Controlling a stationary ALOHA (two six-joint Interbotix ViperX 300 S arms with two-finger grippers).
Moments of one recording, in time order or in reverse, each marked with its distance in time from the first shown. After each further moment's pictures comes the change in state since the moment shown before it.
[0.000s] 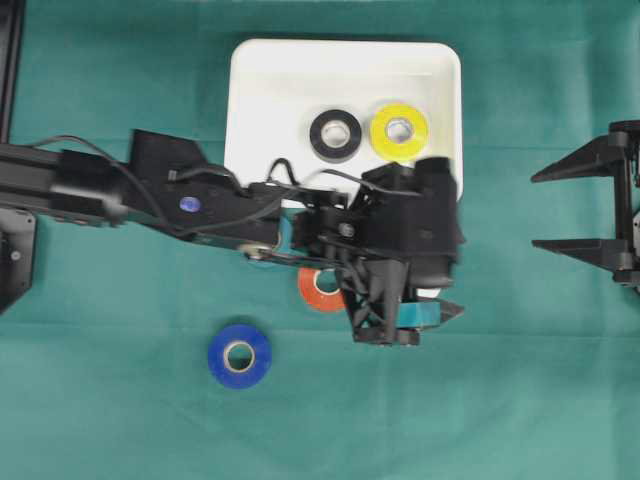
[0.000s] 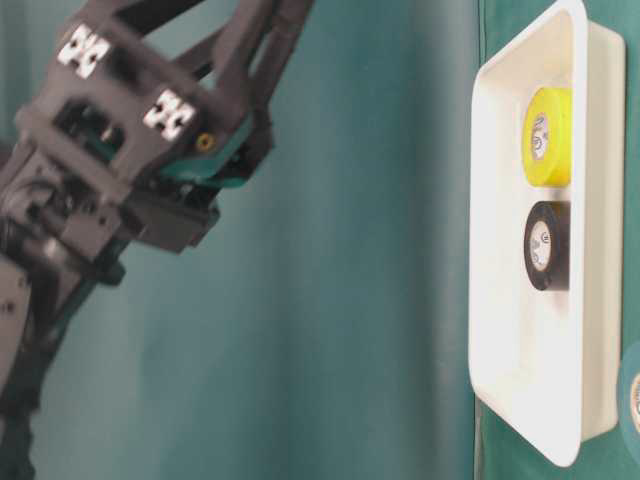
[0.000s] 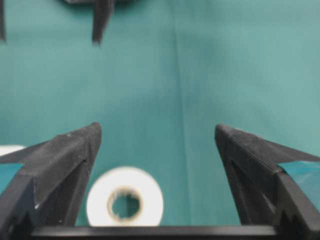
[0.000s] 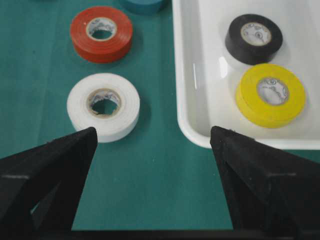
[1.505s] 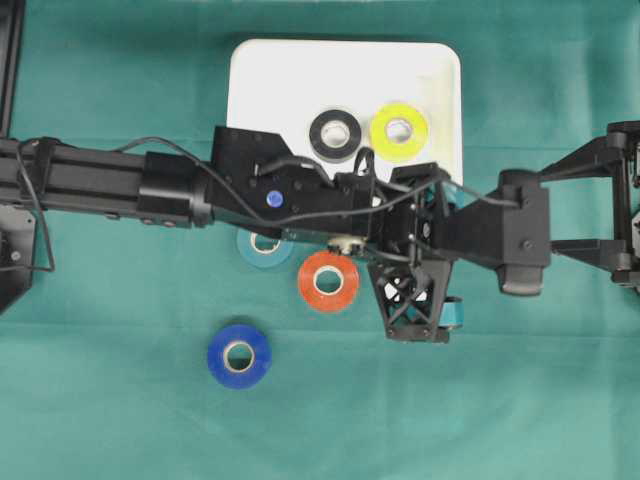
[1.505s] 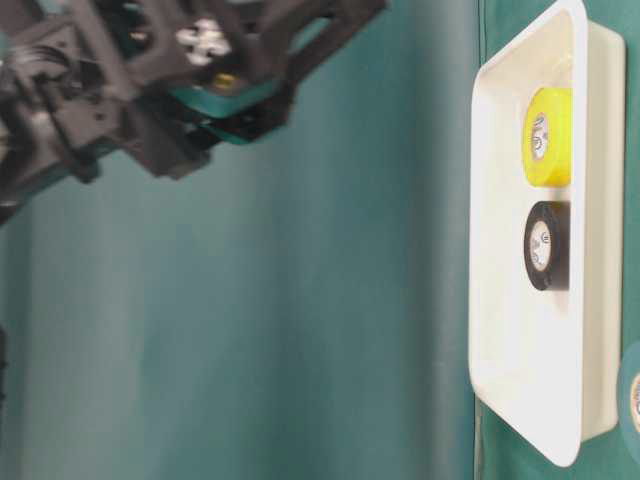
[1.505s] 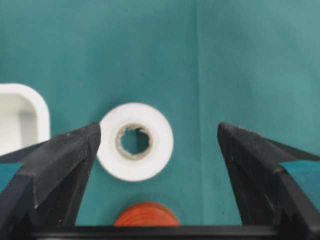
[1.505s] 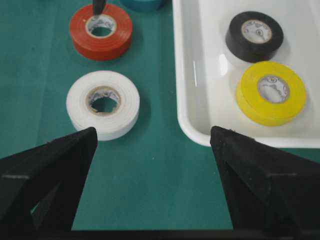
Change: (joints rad) left arm 0.006 0.178 -0.336 0.008 0.503 0.000; right arm 0.000 0.008 0.000 -0.002 0.000 0.000
